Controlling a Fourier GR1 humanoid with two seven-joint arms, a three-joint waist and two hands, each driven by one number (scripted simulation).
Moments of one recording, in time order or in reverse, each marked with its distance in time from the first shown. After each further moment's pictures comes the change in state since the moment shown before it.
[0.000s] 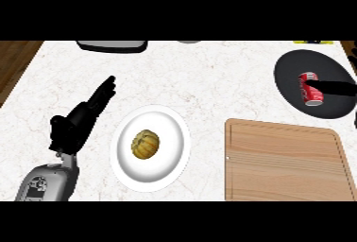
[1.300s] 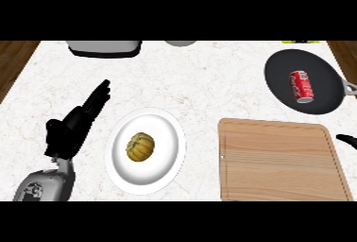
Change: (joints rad) left arm 0.040 -0.001 0.016 -0.020 -0.008 0.009 0.011; right arm 0.328 -0.068 -0.087 -0.013 -0.135 0.418 -0.389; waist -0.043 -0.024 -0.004
